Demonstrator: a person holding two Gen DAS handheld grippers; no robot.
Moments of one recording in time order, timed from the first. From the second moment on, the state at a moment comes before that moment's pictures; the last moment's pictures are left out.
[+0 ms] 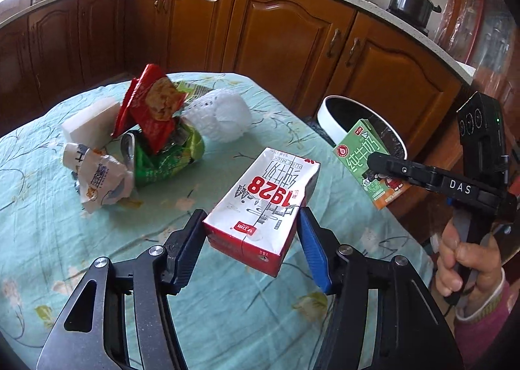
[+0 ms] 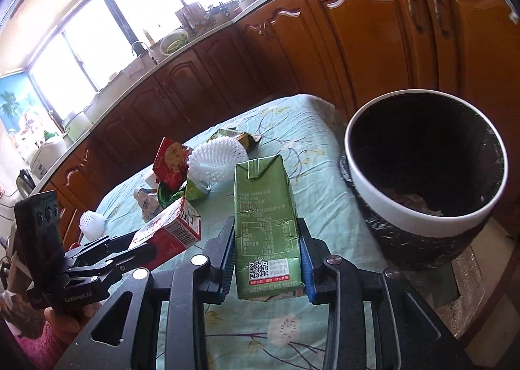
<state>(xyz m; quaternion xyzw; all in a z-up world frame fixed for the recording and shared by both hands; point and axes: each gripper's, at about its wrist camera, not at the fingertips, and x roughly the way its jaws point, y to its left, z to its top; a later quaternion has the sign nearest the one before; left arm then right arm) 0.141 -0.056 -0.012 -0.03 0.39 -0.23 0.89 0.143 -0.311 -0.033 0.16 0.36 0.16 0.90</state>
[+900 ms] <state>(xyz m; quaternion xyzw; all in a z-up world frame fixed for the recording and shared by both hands) 0.188 -0.193 0.027 0.02 0.37 -0.31 0.88 0.168 -0.420 -0.018 0.19 0.34 0.04 0.92</state>
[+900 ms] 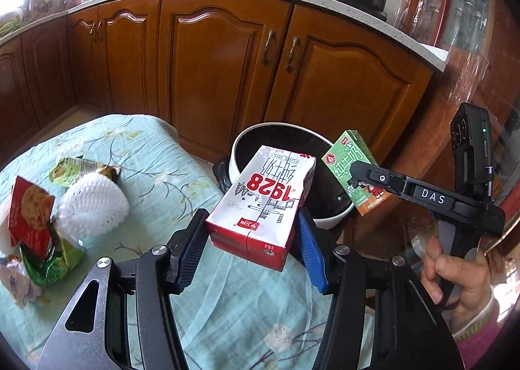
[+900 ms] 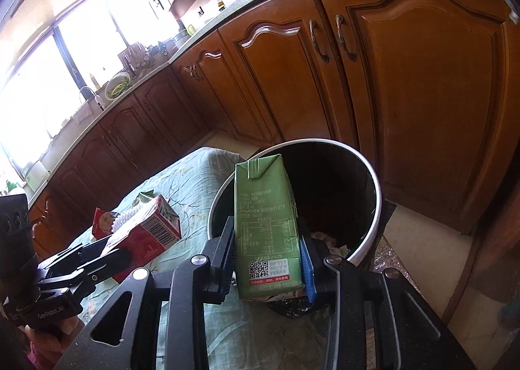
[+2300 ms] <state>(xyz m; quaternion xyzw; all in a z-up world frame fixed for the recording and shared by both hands) 0.216 -0.229 0.004 0.00 0.41 -0.28 0.87 0.179 -0.440 -0.026 0.24 0.31 0.04 0.92</state>
